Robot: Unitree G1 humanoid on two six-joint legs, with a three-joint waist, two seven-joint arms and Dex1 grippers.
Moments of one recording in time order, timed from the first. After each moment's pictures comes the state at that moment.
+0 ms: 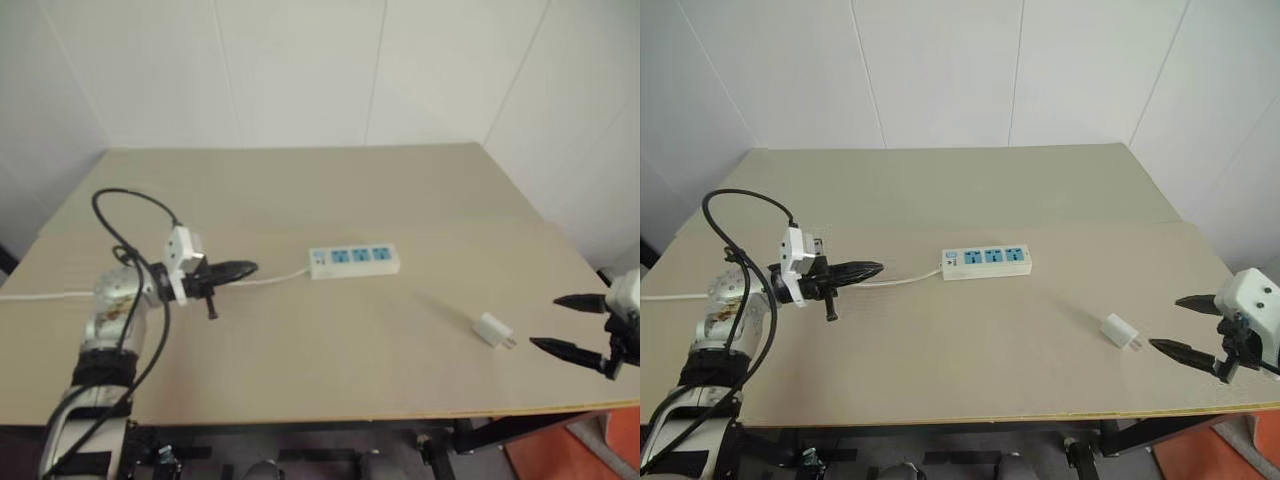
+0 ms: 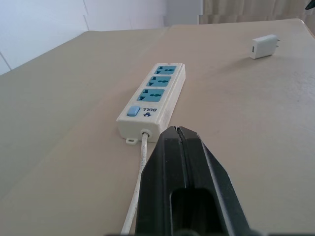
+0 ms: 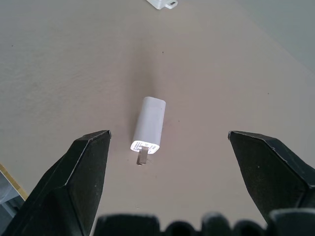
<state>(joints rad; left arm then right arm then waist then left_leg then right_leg) -0.63 0.60 0.09 0.49 -0.35 -0.06 -1.35 0.18 -1.07 -0.63 -0.14 0.37 0.31 1.18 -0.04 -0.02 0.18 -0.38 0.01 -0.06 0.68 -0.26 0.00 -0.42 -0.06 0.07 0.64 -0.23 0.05</state>
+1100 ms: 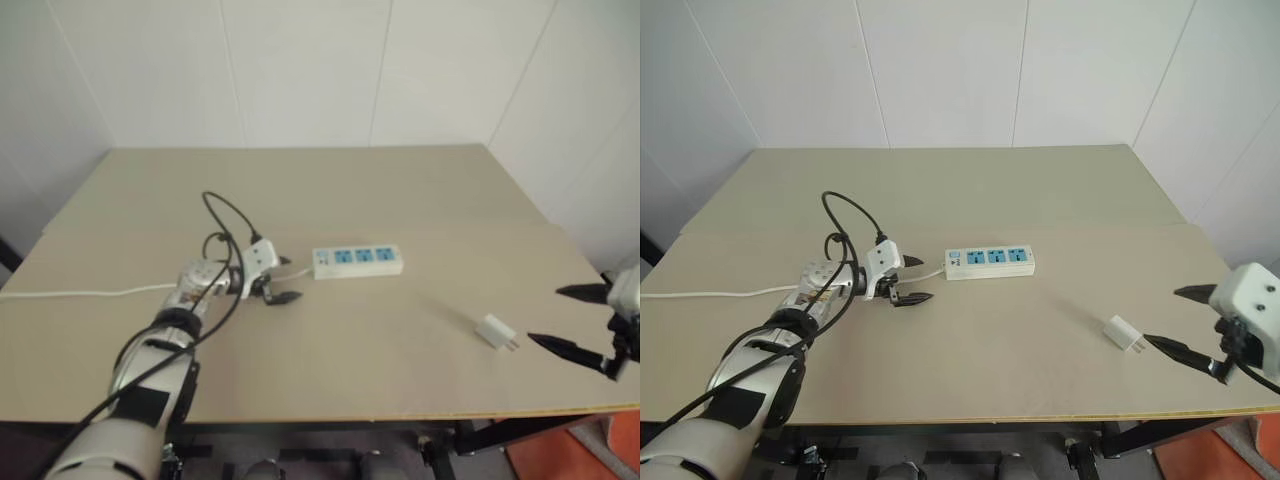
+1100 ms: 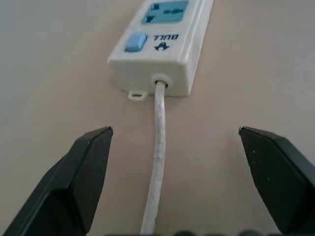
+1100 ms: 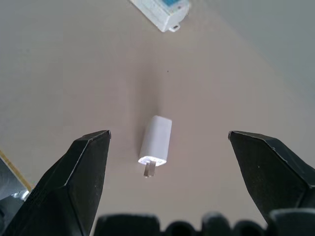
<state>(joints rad) -1.01 0.37 -0.14 1.24 0.08 -0.42 -1.02 0.20 -1.05 -0.71 -0.45 0.39 0.48 1.07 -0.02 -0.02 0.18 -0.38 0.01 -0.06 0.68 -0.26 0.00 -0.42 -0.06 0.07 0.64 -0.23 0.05</state>
